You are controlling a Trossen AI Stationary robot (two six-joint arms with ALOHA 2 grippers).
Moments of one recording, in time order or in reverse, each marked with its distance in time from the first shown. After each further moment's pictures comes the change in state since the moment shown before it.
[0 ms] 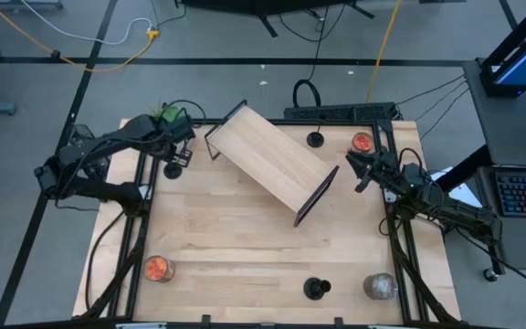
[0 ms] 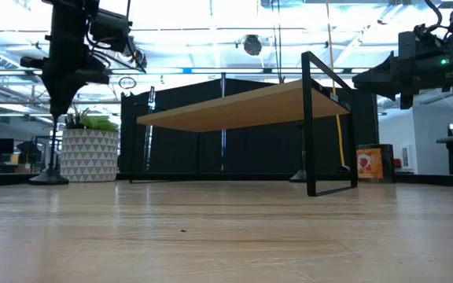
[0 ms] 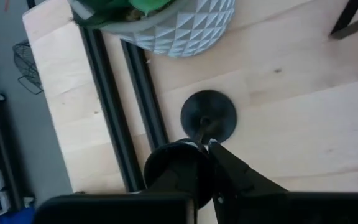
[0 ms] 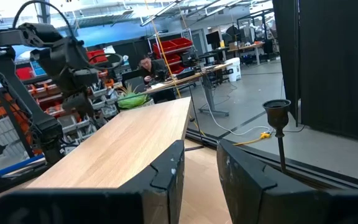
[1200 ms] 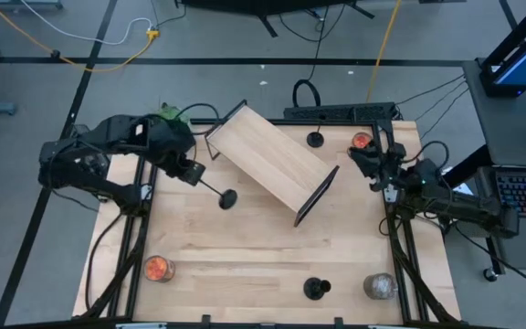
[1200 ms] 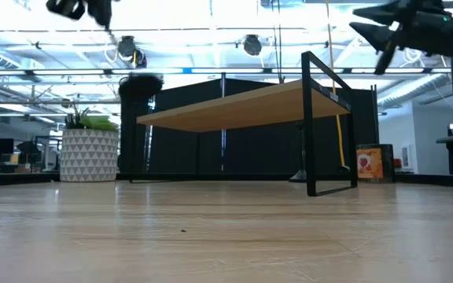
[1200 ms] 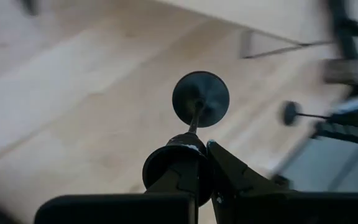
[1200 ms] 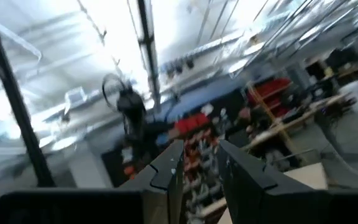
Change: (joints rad) left arm -0.474 0.000 0.507 0.009 0.485 -0.261; right arm 0.000 0.342 0.085 0.617 -0.304 0.296
